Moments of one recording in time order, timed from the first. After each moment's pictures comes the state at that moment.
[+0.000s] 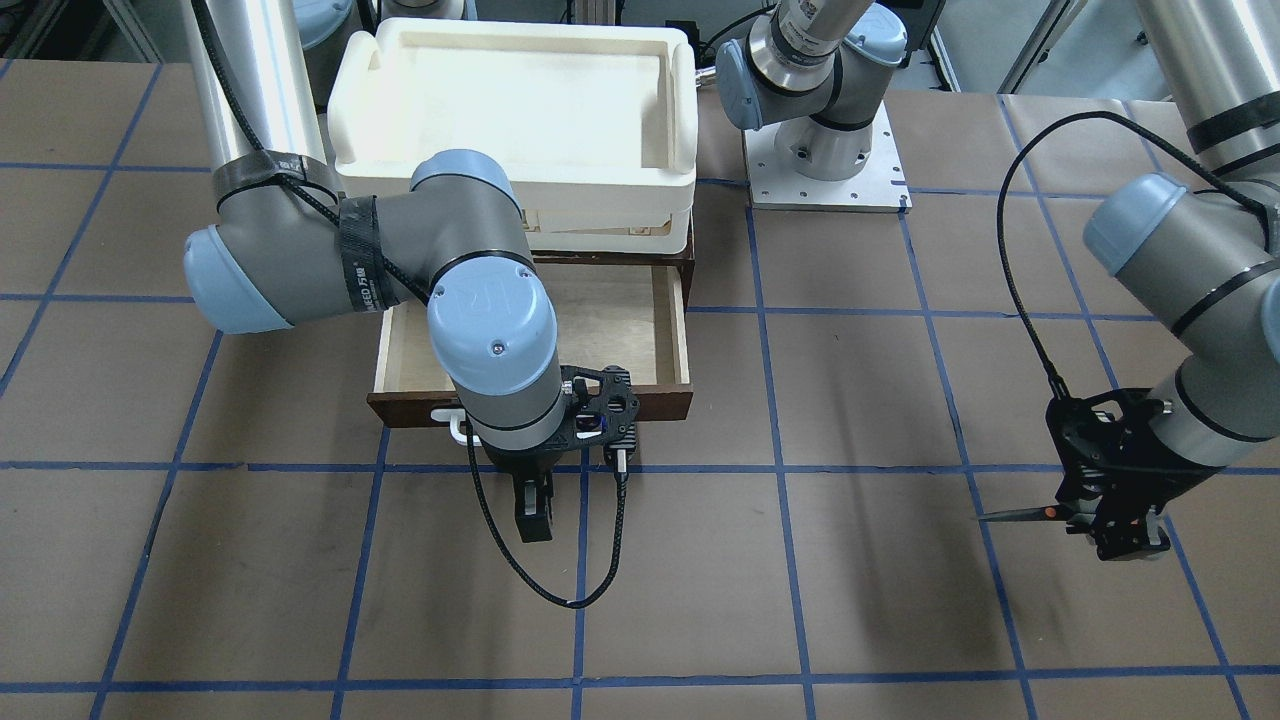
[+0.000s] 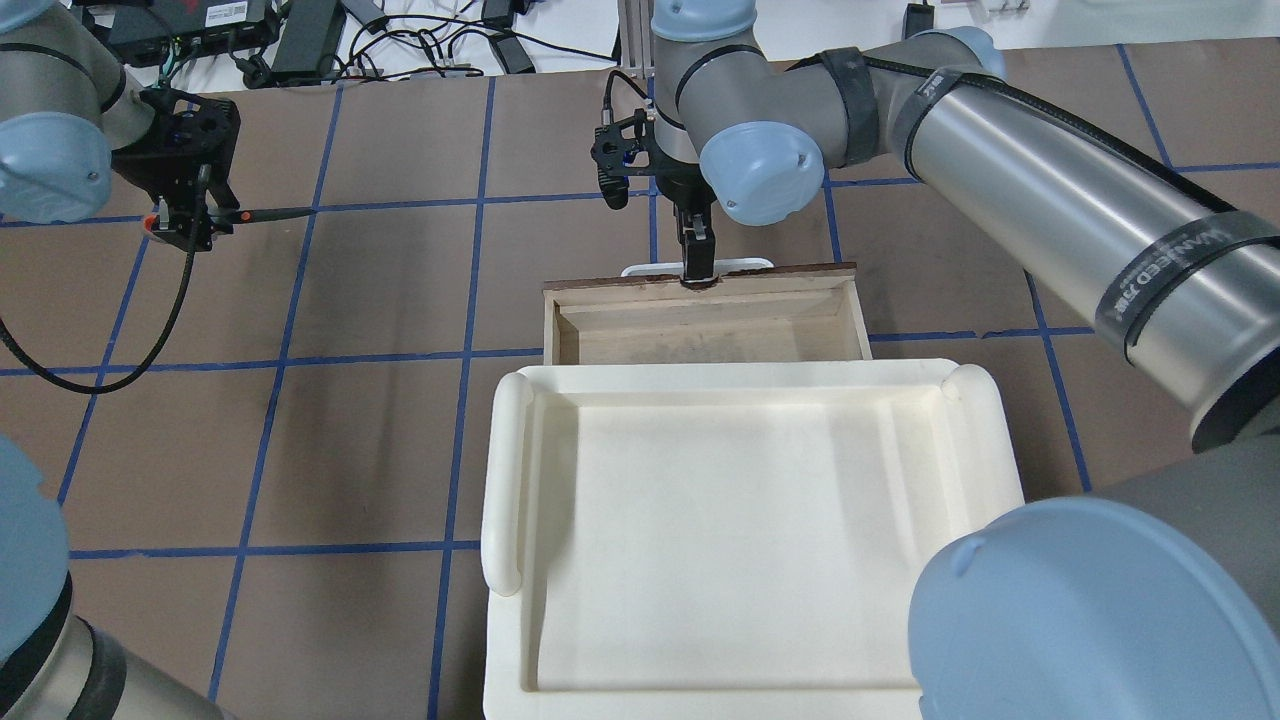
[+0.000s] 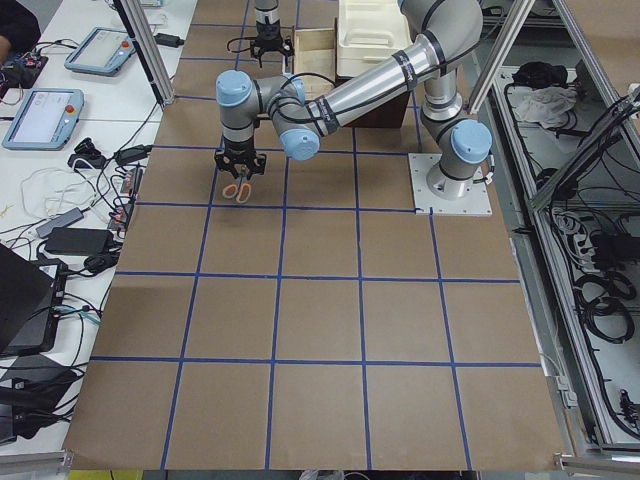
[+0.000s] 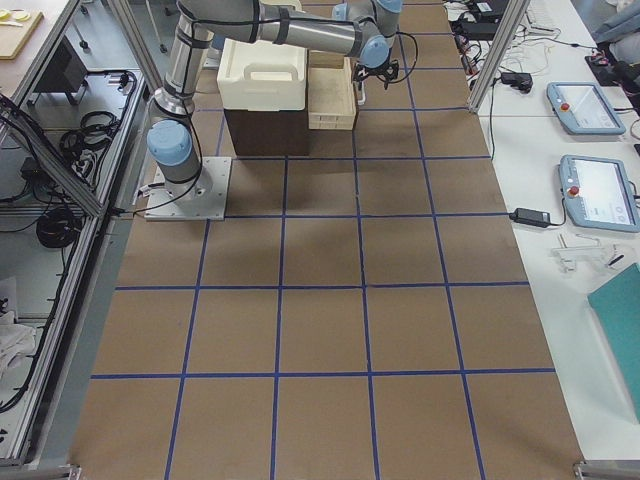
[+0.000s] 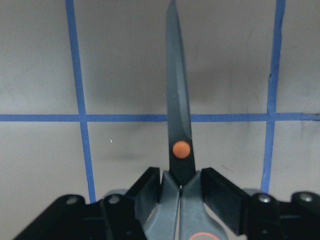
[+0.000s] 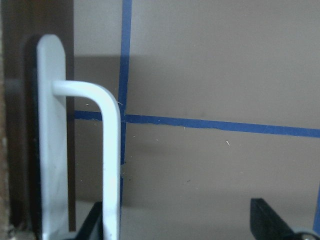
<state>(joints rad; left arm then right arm) -1.21 -1.97 -1.54 -1.10 1.56 1.95 1.85 -1.04 1.39 -1.93 -1.53 -1.36</state>
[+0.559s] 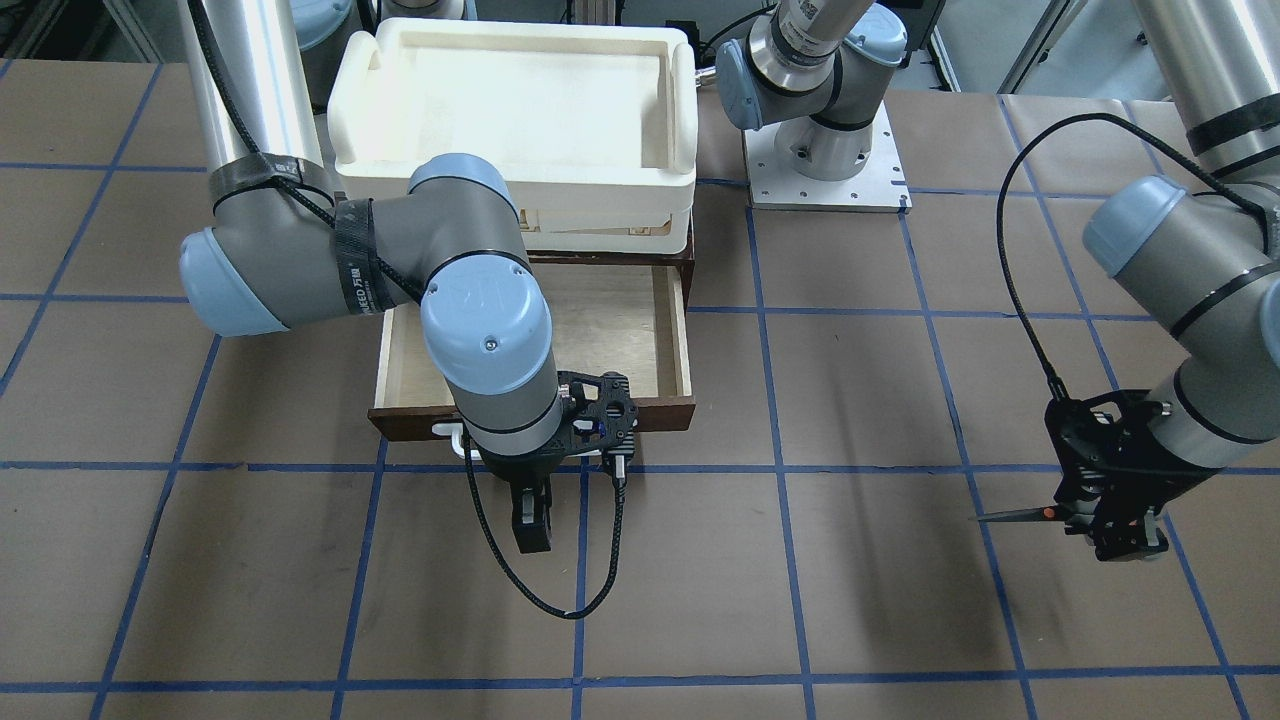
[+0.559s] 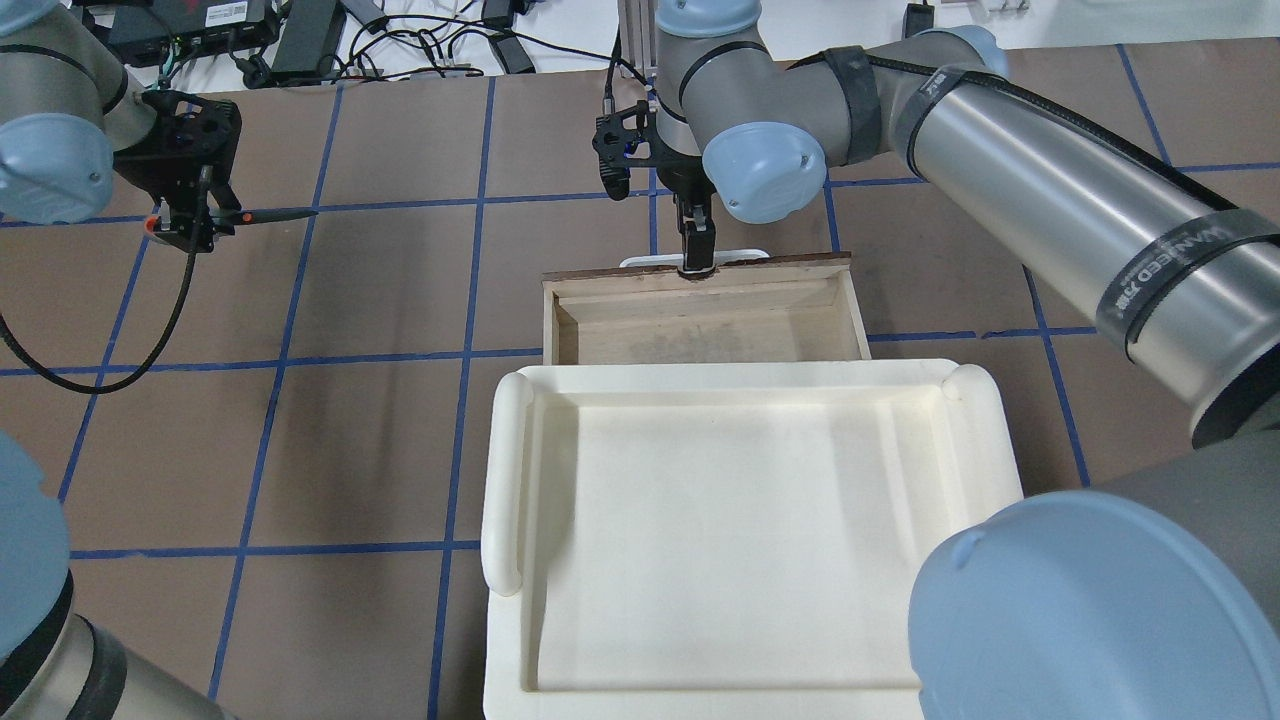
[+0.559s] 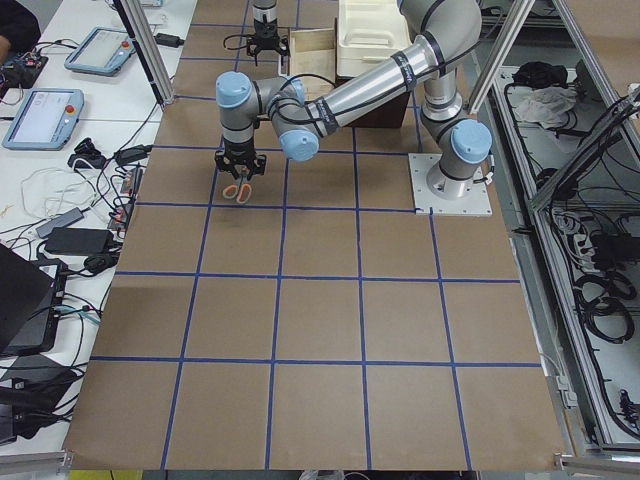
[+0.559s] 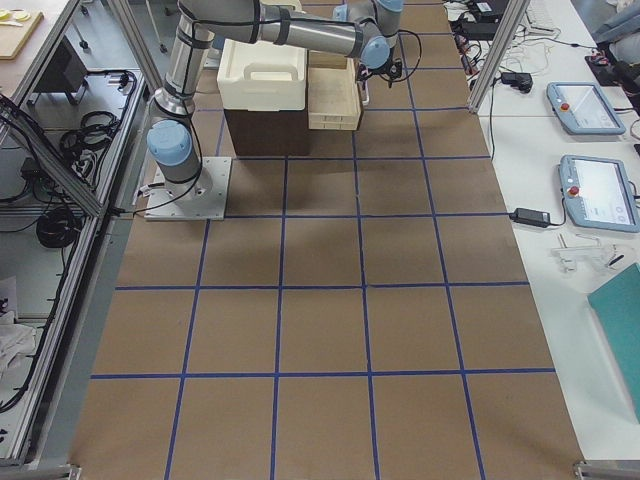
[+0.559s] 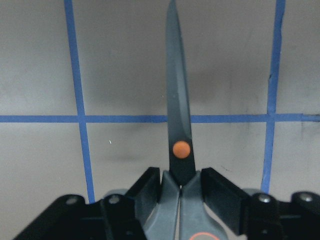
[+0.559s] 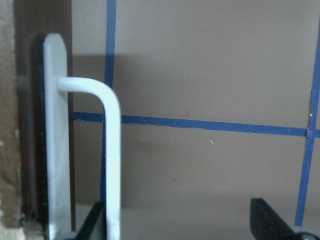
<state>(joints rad) -1.21 -1.97 -1.54 -1.10 1.56 1.95 1.85 -1.04 1.39 -1.97 -1.53 -1.37</state>
